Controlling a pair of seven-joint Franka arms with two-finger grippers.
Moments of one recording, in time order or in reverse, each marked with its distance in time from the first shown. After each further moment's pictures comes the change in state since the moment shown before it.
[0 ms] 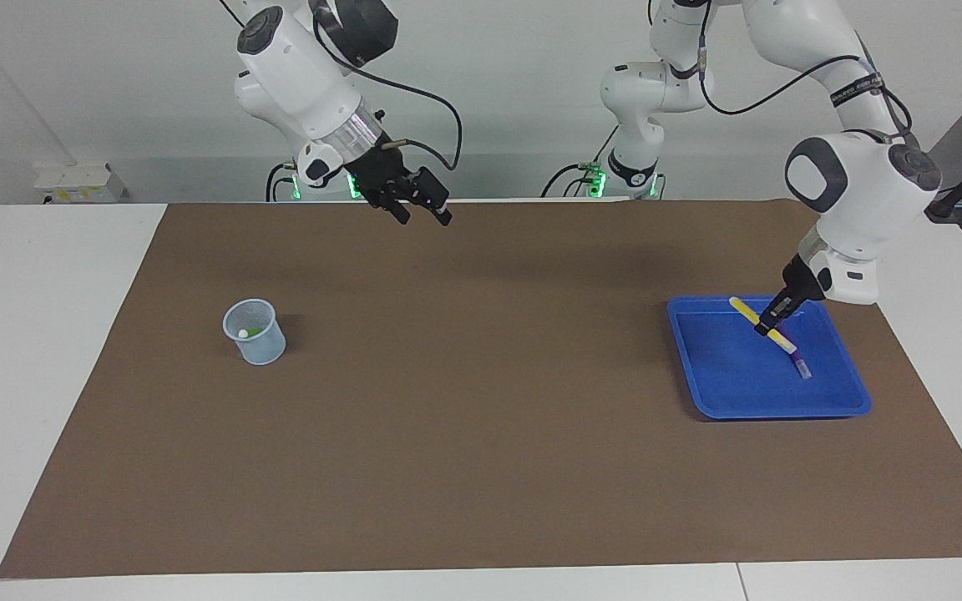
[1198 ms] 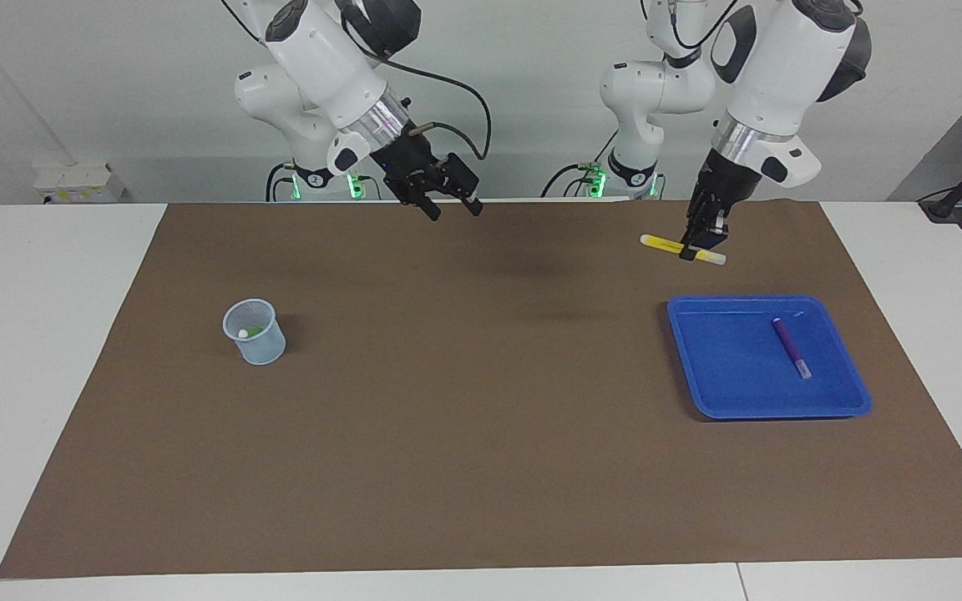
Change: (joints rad) left arm -0.072 -0.256 -0.250 0.003 0.021 -0.157 -0.990; right arm 0.083 0.006 0.000 -0.005 0.084 0.157 0.000
